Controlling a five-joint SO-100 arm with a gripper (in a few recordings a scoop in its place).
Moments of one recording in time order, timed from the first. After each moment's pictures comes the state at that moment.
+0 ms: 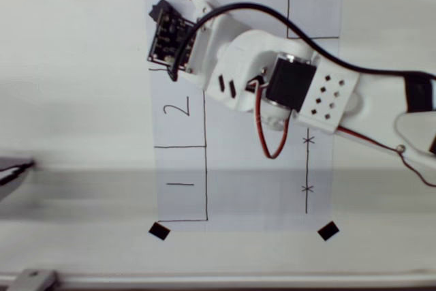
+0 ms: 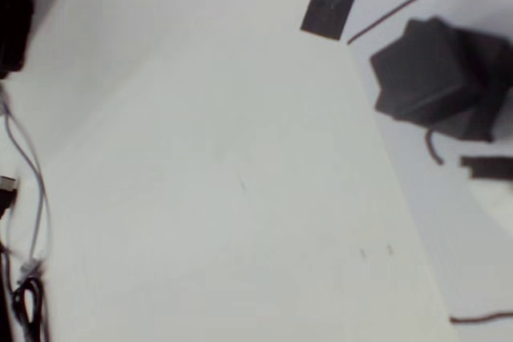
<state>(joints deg) 22.1 25.5 25.3 44.2 -0.1</state>
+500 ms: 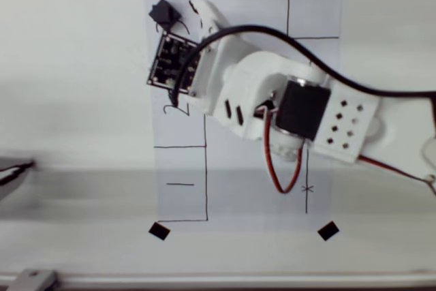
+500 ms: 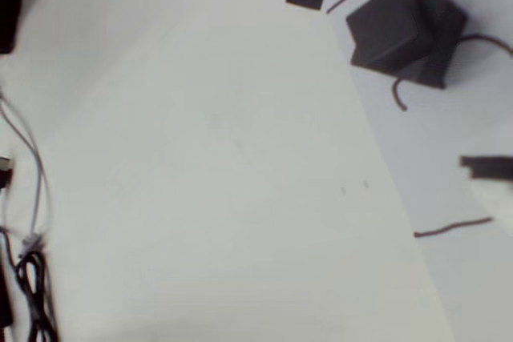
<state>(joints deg) 19.5 43.8 45.7 44.9 2.6</state>
